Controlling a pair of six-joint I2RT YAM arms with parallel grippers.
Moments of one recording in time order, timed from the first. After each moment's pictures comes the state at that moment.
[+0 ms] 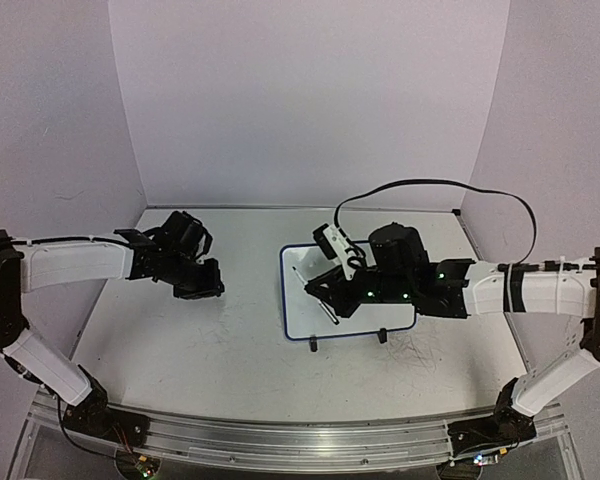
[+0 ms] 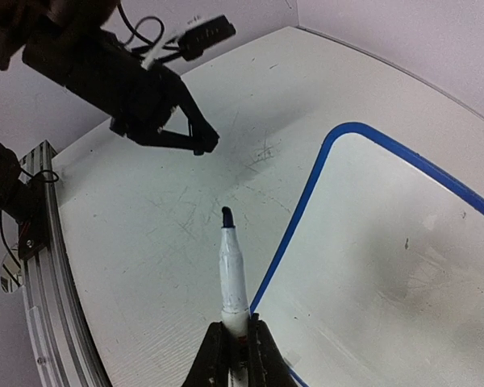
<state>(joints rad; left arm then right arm) -0.64 1.47 0.97 -0.42 0.04 -0.66 0.96 1.48 0.96 0.05 -0.13 0.15</state>
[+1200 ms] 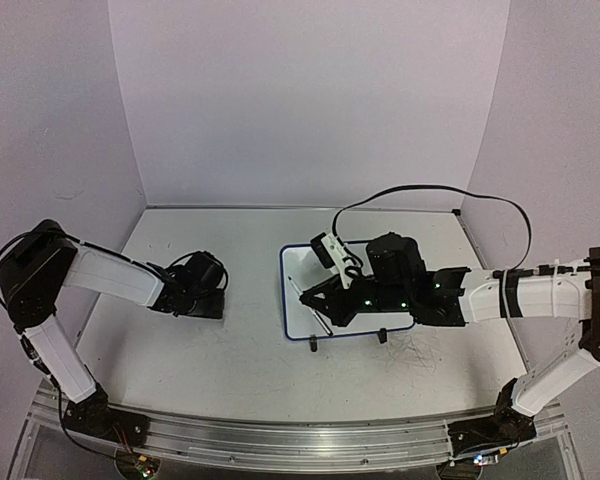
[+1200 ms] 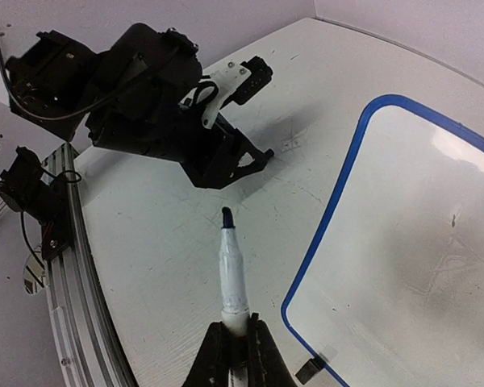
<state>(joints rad) -0.72 1.69 0.80 -0.09 -0.37 -0.55 0.98 1.48 0.91 0.12 -0.17 0.23</state>
